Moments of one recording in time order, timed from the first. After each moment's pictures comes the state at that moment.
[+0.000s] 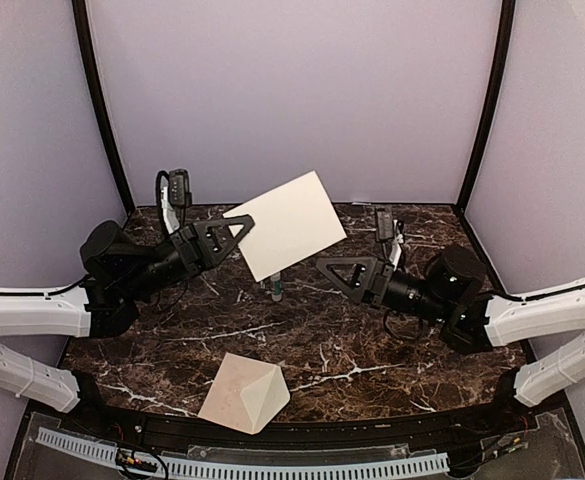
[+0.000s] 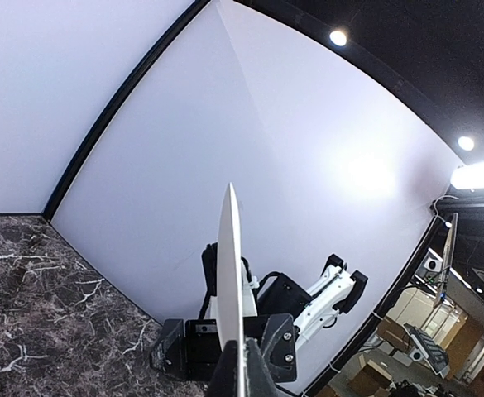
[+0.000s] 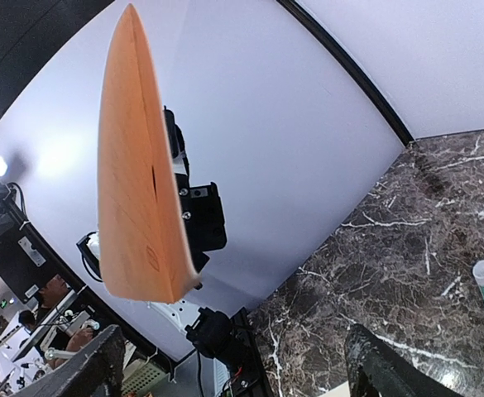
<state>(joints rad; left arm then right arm) -0.89 1.15 0.64 0.86 0.31 -0.78 1.01 1.24 0.53 0.90 -0.25 0.81</state>
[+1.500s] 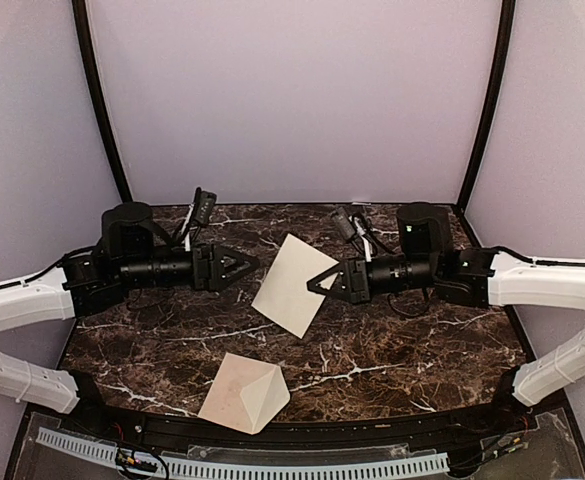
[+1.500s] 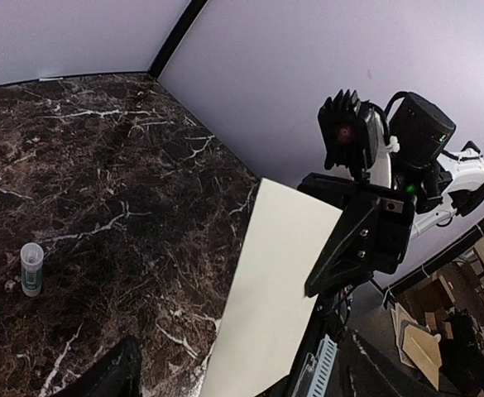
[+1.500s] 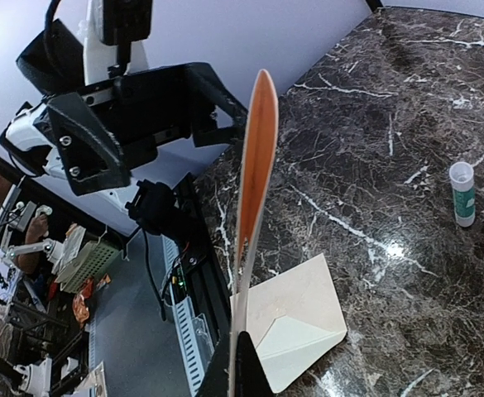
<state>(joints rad) -0.81 1.08 0.78 0.06 0.36 -0.56 0.92 1.30 0.88 0.07 -0.52 0.54</state>
